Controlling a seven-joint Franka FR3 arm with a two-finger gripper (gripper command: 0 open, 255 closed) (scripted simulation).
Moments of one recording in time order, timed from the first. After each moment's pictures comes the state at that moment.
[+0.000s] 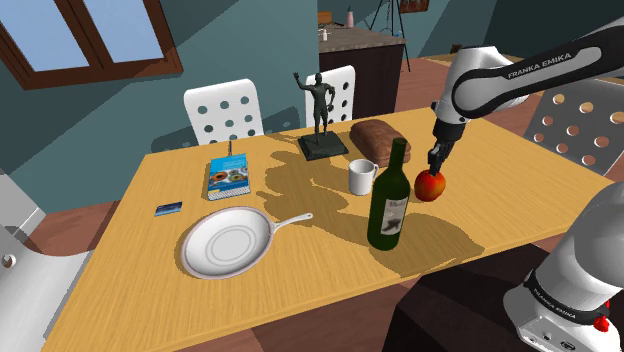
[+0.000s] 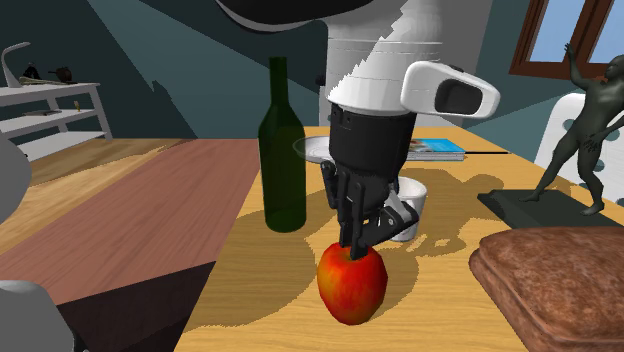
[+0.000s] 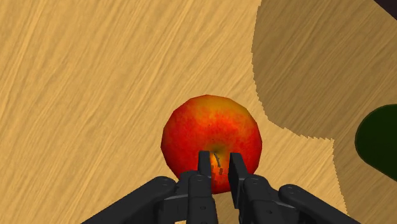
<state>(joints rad) 0.00 -0.48 -0.22 -2.63 -0.02 2.15 -0.25</state>
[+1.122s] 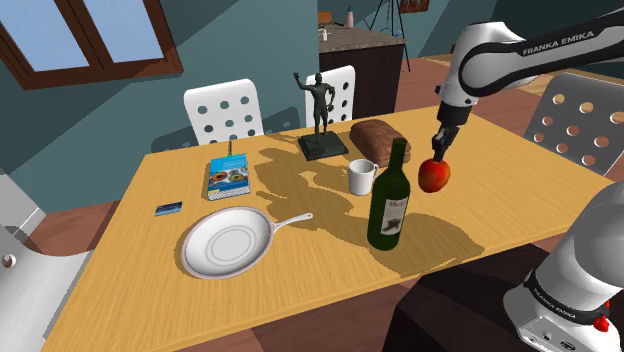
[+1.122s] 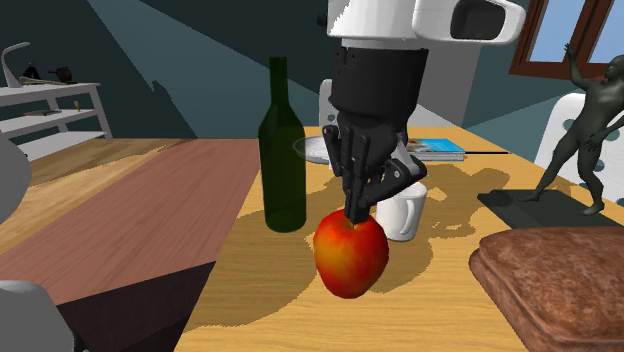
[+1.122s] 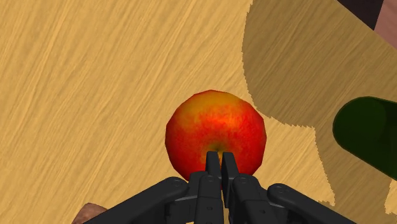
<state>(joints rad) 0.00 -0.53 -0.20 -2.54 -0.02 2.02 -0.24</state>
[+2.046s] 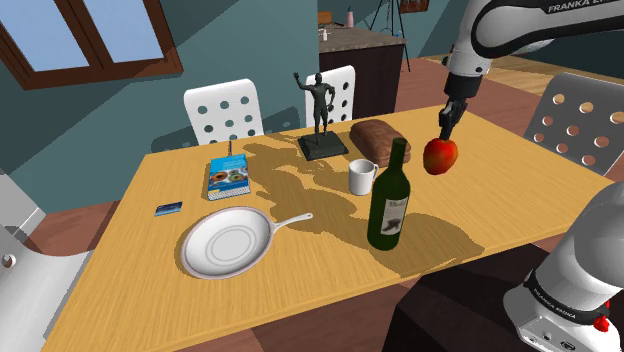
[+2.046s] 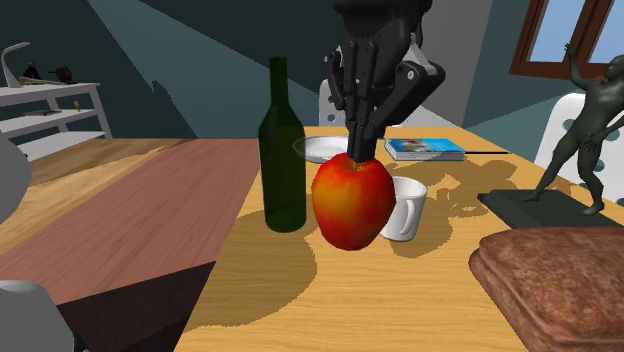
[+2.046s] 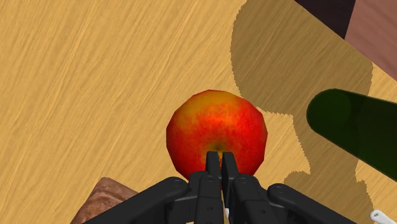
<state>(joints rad) 0.00 -0.57 -0.19 -2.38 -0.02 1.82 -0.22</state>
